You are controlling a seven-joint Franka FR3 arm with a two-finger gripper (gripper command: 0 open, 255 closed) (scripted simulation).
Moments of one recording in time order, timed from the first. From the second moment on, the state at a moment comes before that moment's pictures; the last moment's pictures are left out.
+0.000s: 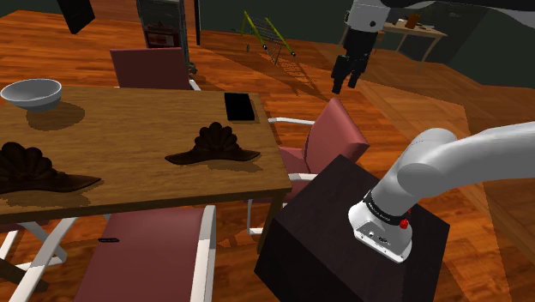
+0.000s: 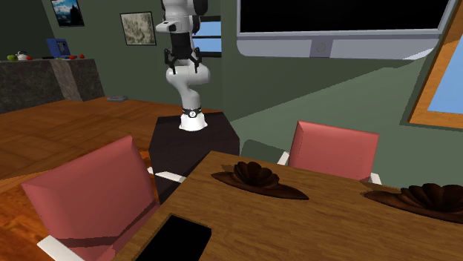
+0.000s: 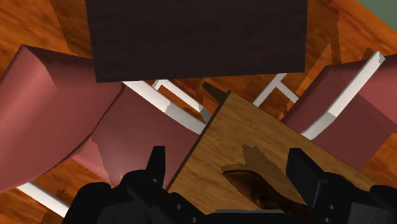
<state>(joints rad) 0.00 -0.74 -0.07 -2.42 -0.01 1.56 0.03</state>
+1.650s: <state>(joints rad) 0.15 0.10 -0.05 -2.09 0.10 2.04 -0.27</state>
